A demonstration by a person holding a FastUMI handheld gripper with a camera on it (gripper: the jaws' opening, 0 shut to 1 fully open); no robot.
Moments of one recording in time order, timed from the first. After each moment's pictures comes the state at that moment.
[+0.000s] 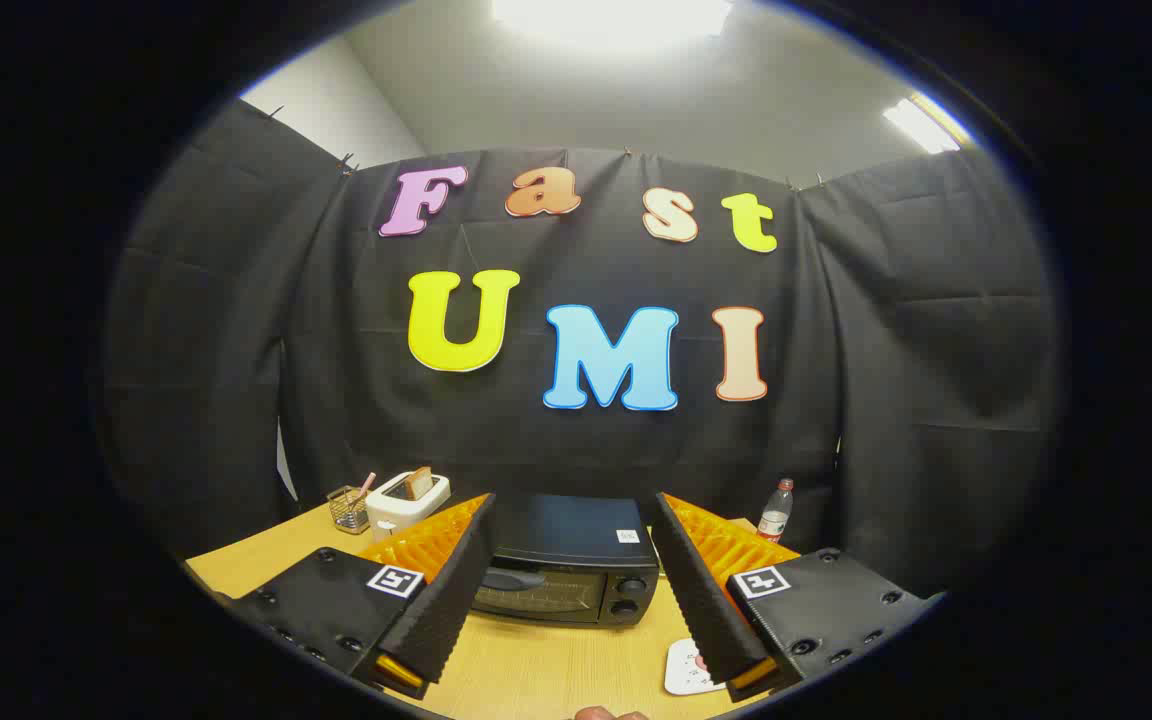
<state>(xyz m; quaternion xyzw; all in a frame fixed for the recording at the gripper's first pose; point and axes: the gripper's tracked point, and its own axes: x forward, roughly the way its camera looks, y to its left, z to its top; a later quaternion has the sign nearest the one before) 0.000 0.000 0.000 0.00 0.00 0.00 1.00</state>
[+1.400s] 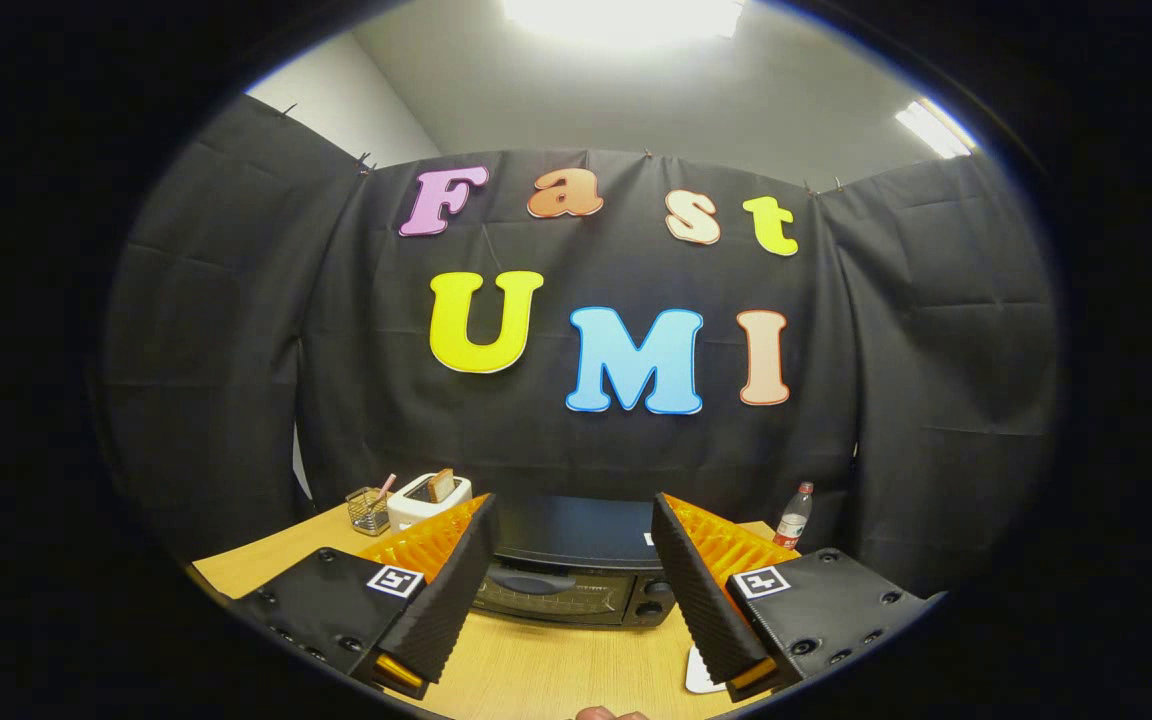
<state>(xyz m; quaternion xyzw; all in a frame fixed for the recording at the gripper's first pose) 0.006 0.039 0.004 -0.01 0.00 0.02 1.00</state>
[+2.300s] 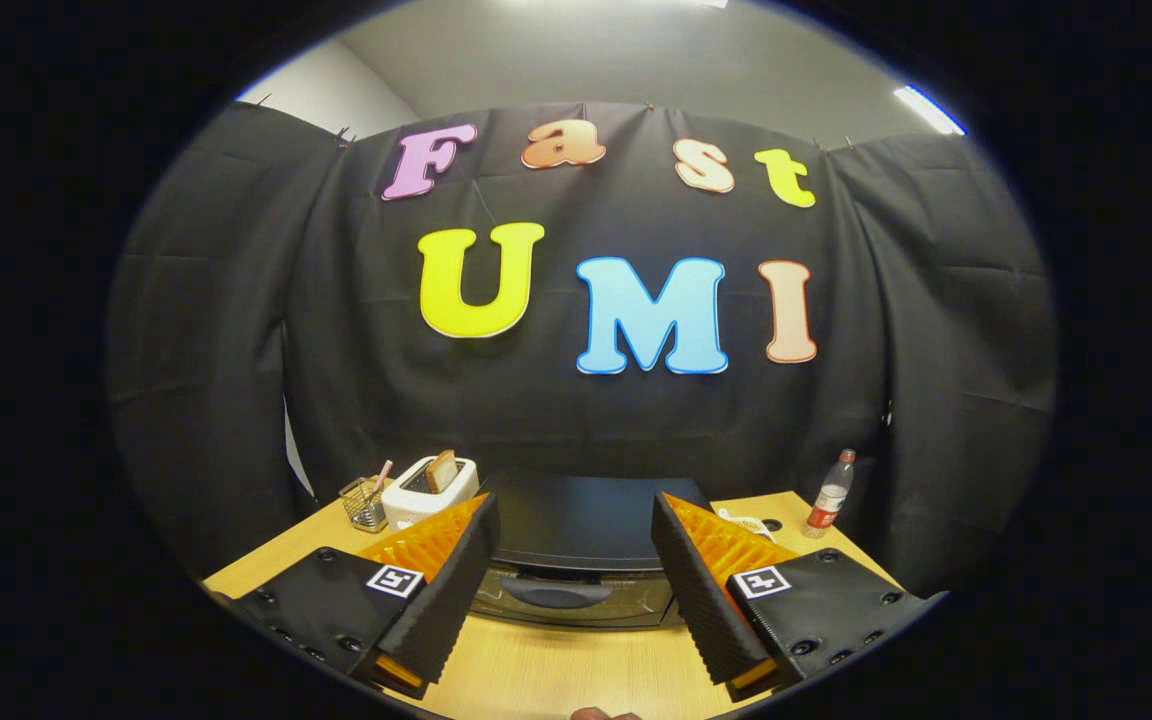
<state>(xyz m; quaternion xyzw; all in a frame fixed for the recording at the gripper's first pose) 0.097 0.069 -0.037 0.02 0.07 0.03 1.00</state>
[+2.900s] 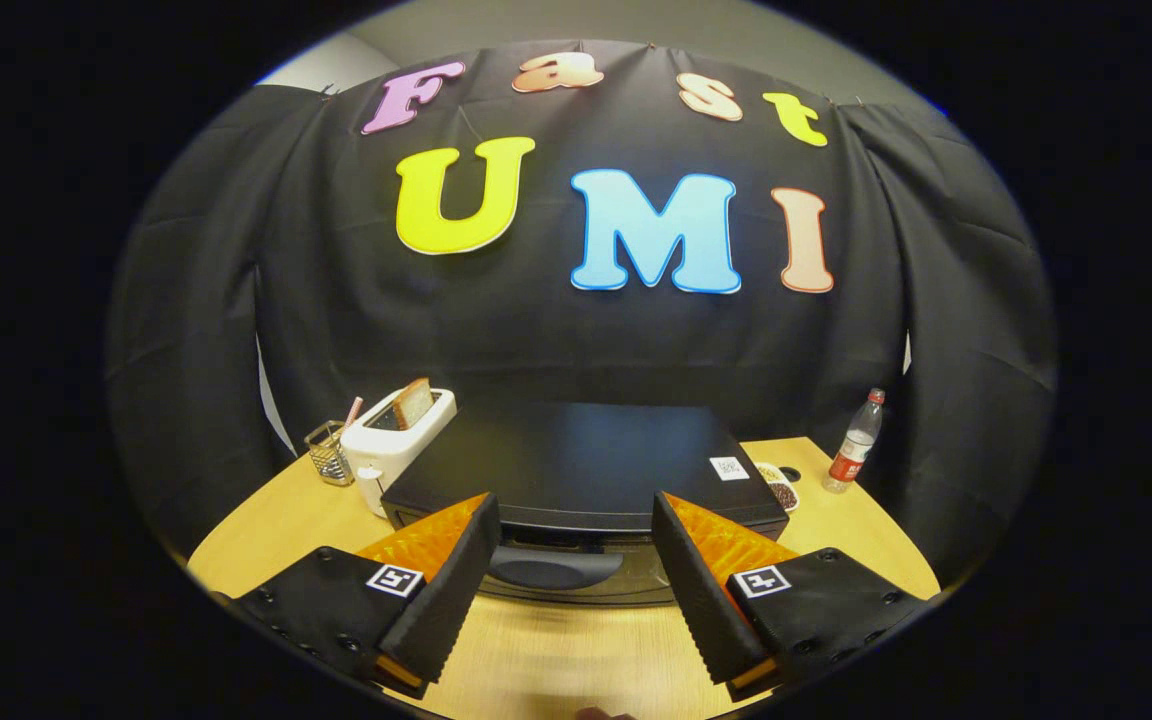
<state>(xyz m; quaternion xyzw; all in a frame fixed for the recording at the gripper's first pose) 0.151 0.072 -0.134 0.02 0.17 0.02 0.98</state>
